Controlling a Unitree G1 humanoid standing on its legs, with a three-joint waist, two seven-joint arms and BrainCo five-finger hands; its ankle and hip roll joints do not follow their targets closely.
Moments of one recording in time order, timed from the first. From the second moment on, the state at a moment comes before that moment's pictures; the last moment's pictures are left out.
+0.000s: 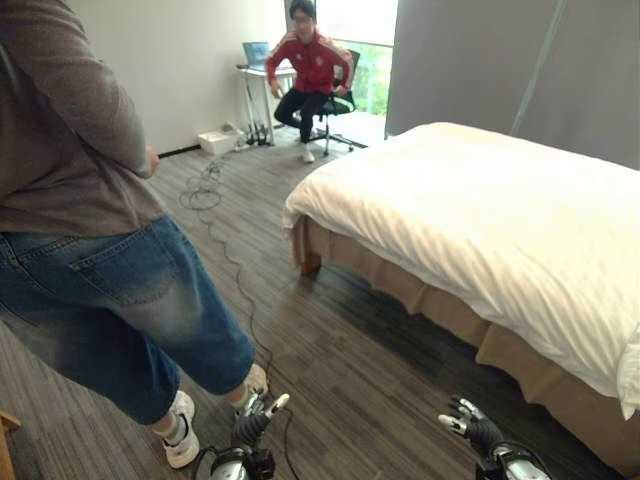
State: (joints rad) left arm 0.27 0.27 -0.16 0.54 -0.51 -0.14 0.06; right arm 0.20 -0.33 0.33 0.61 0.43 -0.11 0.09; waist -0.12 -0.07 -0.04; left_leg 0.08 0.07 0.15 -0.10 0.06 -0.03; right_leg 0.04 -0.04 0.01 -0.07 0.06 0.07
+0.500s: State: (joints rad) left arm 0.27 0.27 -0.16 0.57 -0.51 -0.14 0.06; right arm 0.20 -0.33 0.33 0.61 0.40 -0.11 0.09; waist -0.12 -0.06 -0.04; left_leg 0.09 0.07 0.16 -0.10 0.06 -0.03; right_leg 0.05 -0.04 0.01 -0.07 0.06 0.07
